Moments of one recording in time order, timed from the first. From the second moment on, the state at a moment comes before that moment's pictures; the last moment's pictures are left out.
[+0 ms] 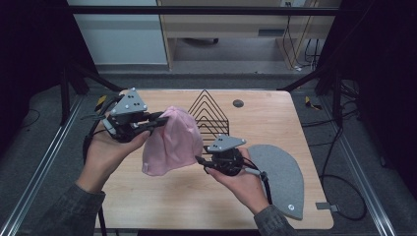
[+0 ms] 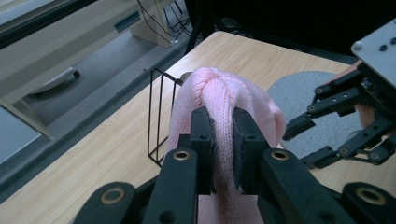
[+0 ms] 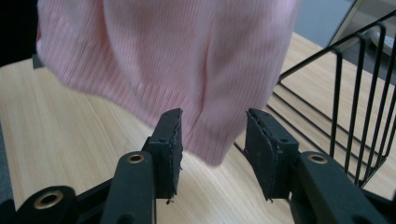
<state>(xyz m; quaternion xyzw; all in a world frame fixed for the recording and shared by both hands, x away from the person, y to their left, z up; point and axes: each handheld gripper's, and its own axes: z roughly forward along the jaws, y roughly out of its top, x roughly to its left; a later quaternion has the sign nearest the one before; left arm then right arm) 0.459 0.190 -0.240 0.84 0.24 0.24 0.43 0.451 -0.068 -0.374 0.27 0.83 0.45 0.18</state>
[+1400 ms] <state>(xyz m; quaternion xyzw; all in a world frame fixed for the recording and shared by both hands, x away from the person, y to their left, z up) 0.512 0.190 -0.199 0.81 0.25 0.26 0.46 0.512 -0.091 -0.258 0.25 0.83 0.46 0.19</state>
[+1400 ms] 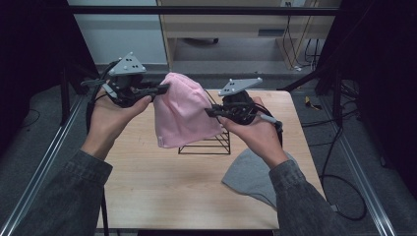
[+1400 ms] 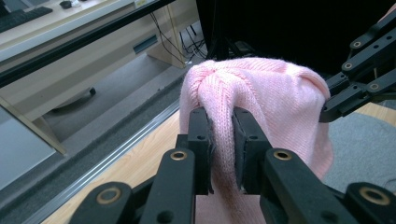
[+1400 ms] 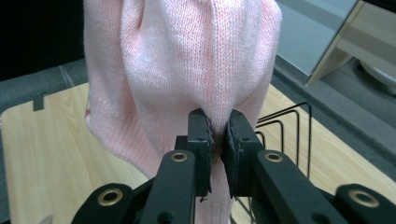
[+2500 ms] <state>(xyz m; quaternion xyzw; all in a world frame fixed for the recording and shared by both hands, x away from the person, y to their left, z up) 0.595 0.163 -0.209 0.80 0.27 0.28 0.45 0.587 -0.101 -0.273 0.29 0.82 0.45 0.21</state>
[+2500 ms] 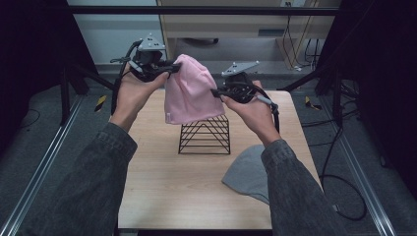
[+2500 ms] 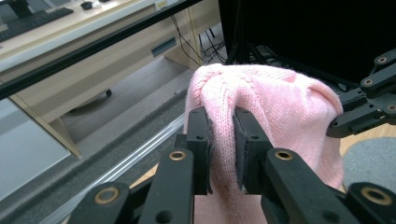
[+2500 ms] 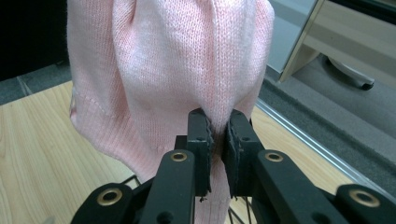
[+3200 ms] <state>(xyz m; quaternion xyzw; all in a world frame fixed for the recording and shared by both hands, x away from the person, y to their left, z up) 0.582 0.141 -0.219 0.81 0.26 0.27 0.45 0.568 -0.129 -0.293 0.29 0.81 0.47 0.20</state>
